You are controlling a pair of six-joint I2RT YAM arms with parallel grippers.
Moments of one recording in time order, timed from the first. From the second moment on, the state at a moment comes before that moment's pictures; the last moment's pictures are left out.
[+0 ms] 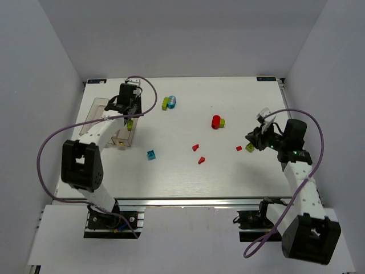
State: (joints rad) left arm -0.24 1.73 1.33 -0.38 -0.29 -0.13; right arm -0.14 0.91 0.66 -0.27 -0.84 -0.50
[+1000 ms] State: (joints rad) left arm -0.25 1.27 0.97 -0.24 0.25 -0.22; right arm -0.02 1.58 0.89 -0.44 -0.20 -0.58
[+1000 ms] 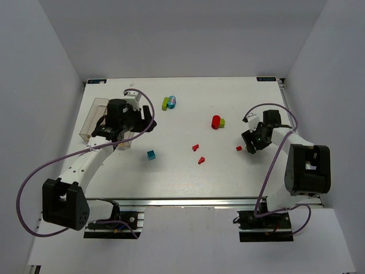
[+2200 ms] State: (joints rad) left arm -0.25 0.68 0.66 0.11 0.06 -0.20; right arm 0.59 2.04 1.94 -0.53 -0.61 -0.30
